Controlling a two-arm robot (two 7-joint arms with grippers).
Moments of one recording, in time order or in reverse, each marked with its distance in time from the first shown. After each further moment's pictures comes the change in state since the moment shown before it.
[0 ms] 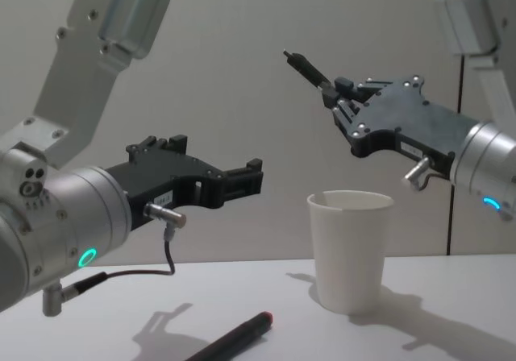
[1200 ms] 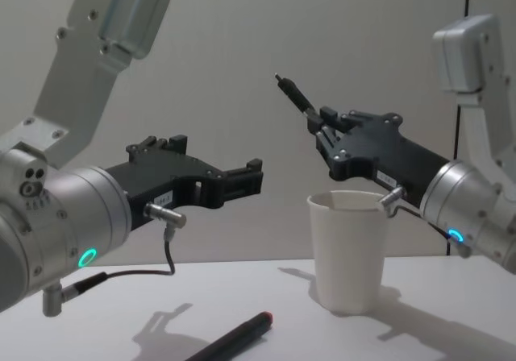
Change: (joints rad) left arm 0.000 0.000 0.000 0.000 0.000 0.000 0.000; right arm 0.117 -0.060 -0.028 0.304 0.197 -0.139 0.063
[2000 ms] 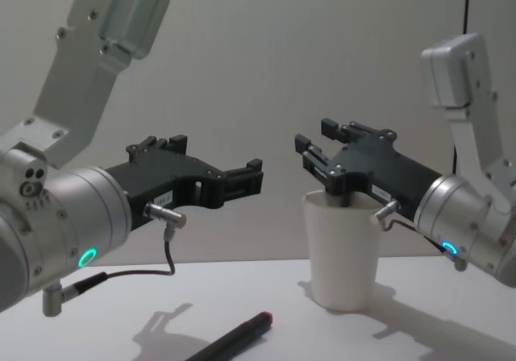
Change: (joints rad) left arm 0.000 0.000 0.000 0.000 0.000 0.000 0.000; right arm 0.019 -0.010 -0.010 0.061 -0.001 0.003 -0.010
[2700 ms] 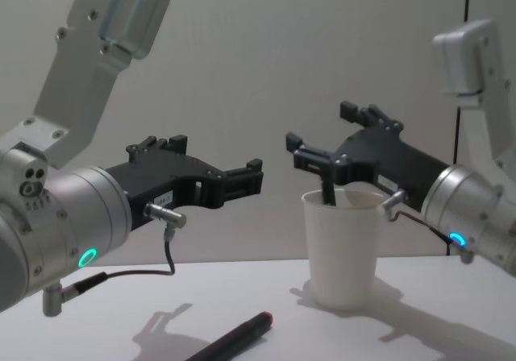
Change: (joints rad) left arm 0.000 0.000 0.000 0.000 0.000 0.000 0.000; right arm -0.033 0.014 0.006 -0.078 0.032 0.037 0.017
